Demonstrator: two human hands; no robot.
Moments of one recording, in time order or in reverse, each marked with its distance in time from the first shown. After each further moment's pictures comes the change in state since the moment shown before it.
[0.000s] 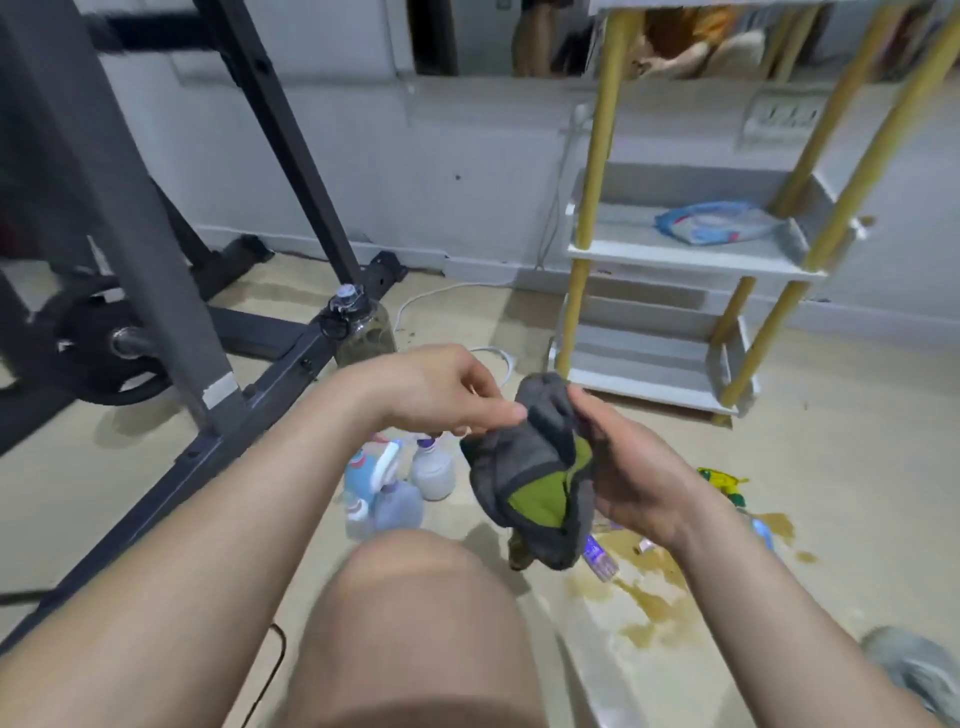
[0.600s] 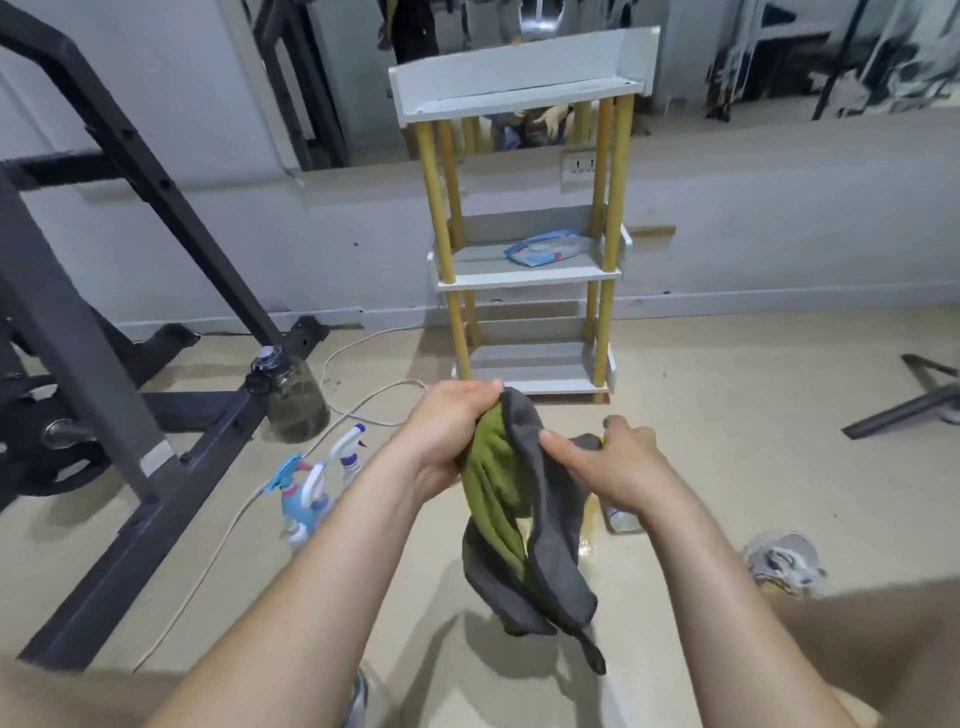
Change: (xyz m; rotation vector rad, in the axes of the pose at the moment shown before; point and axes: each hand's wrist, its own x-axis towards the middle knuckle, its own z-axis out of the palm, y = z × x) left_hand -0.050 0.141 0.135 -1.015 0.161 0.098; right_hand -0.185 0.005 -0.089 -0.870 0.546 -0.069
